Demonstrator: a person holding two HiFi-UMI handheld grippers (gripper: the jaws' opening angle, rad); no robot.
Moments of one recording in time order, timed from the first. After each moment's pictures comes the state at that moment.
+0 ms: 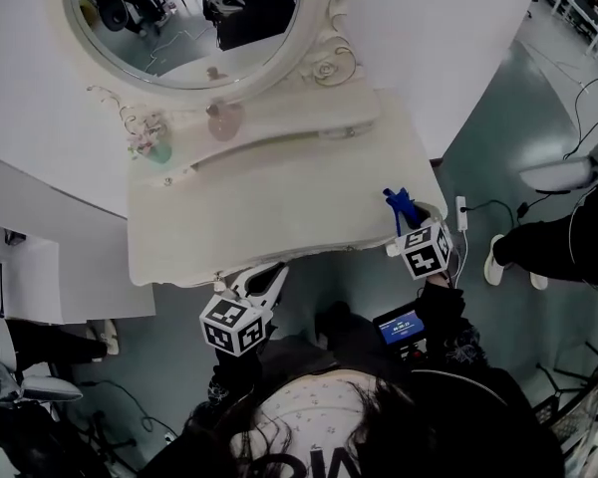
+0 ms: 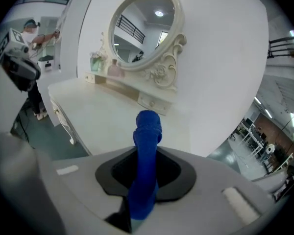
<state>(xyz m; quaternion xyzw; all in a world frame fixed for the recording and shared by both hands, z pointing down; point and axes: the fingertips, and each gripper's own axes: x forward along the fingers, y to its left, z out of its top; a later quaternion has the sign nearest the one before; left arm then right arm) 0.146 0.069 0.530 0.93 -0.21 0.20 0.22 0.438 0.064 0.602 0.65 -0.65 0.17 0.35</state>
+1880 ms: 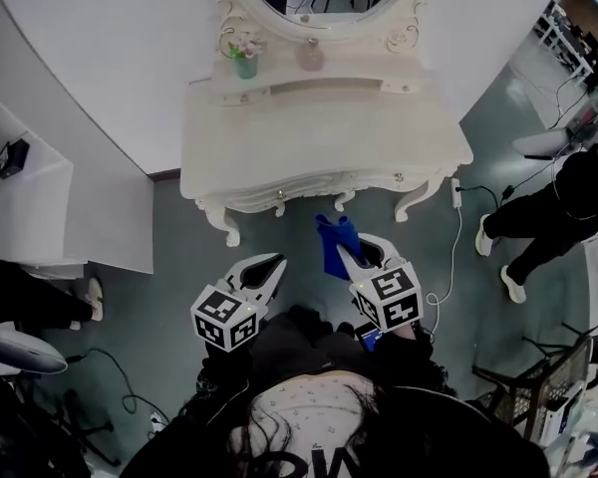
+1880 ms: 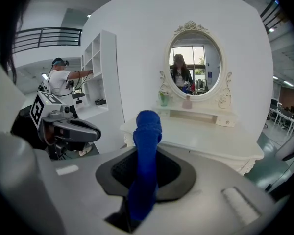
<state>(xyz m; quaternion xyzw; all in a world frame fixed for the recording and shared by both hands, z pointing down) -0.154 0.183 0.498 0.95 -0.17 0.13 0.21 -0.036 0.193 0.491 0.59 -0.76 0.20 0.20</state>
